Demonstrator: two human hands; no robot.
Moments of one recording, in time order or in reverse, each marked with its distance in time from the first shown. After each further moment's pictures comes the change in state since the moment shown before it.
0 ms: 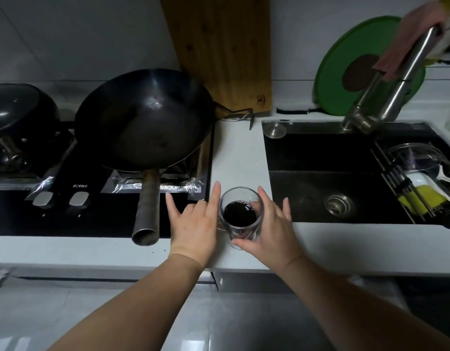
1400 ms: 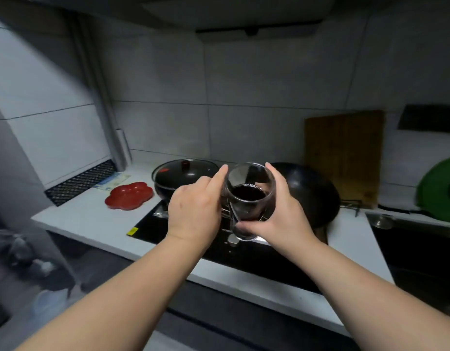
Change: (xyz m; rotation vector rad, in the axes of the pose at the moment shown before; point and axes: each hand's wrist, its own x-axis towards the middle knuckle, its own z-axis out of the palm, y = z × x) left_hand -0.079 -0.289 -0.270 0.054 0.385 -0.197; right_hand 0.019 -0.392 -0.009 0.363 -0.026 -0.316
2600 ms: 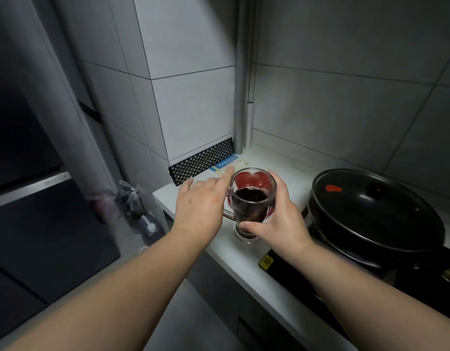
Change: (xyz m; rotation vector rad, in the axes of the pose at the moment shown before) left_hand -0.004 -0.477 0.121 0.263 -0.315 -0.388; right_hand 0.231 -0.098 0.464 0.149 -0.363 -0.071
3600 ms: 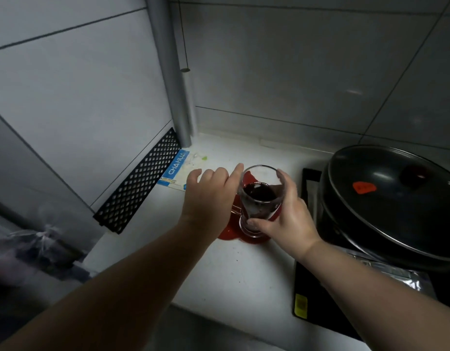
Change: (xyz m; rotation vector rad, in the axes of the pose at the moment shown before) left_hand 0.196 -0.041 0.194 -0.143 0.103 0.519; right_hand 0.147 0.095 0.077 -0.162 0.220 0.416
